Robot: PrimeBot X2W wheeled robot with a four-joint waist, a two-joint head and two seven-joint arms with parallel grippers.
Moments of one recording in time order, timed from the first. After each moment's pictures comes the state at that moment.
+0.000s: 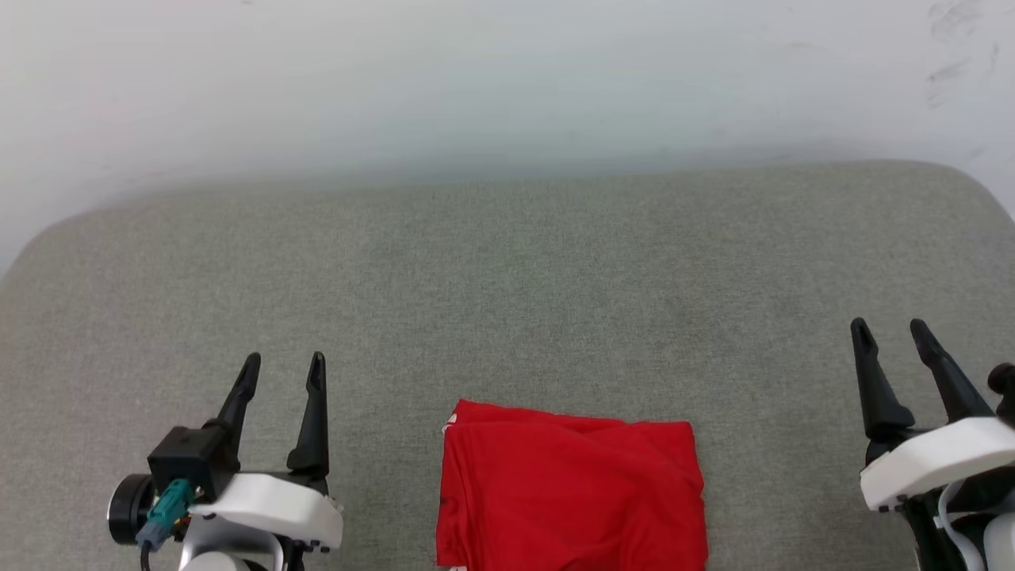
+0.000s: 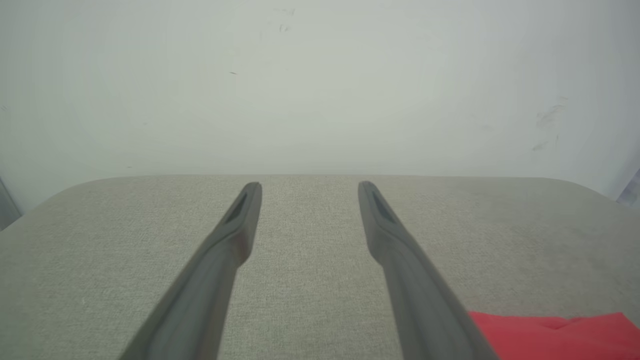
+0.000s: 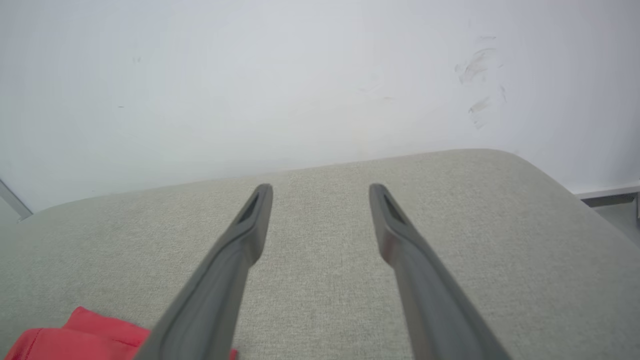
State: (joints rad) left arm -0.08 0.31 -0.24 0.09 -0.43 0.13 -0.26; right arm -0.11 -0.17 -0.09 0.09 0.37 0.13 0.02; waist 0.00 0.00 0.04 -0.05
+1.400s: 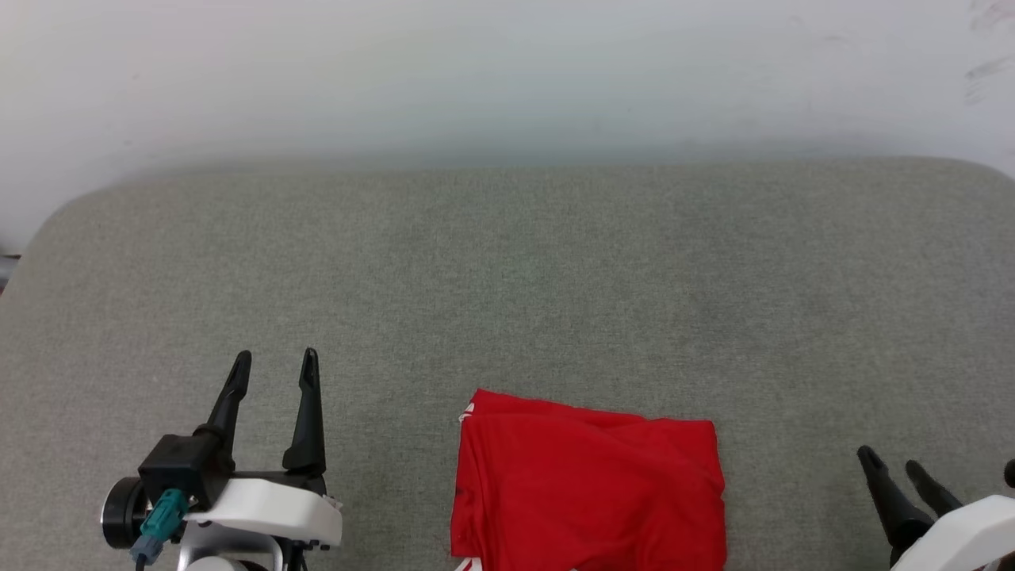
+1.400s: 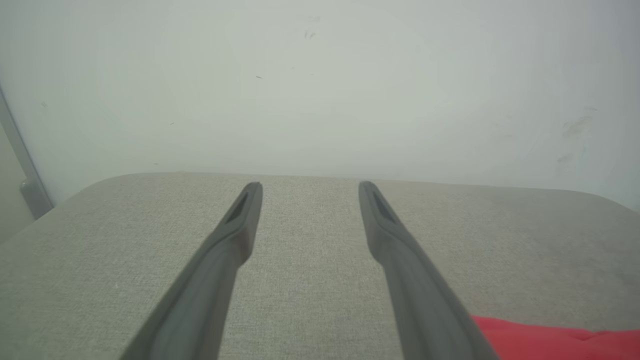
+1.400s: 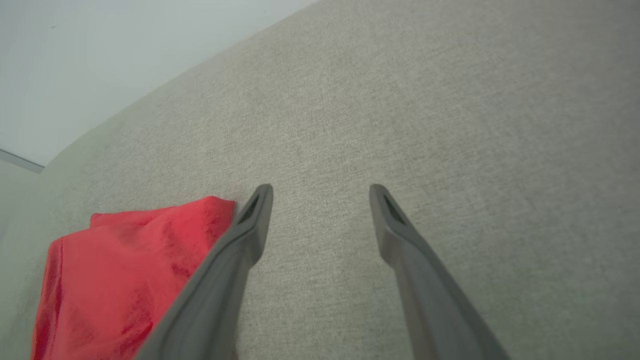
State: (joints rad) left arm -0.03 0.24 -0.17 0.05 -0.35 0.10 -0.26; right arm 0.10 -0.09 -0.25 -0.03 0.49 0.13 0.37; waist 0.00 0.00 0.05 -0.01
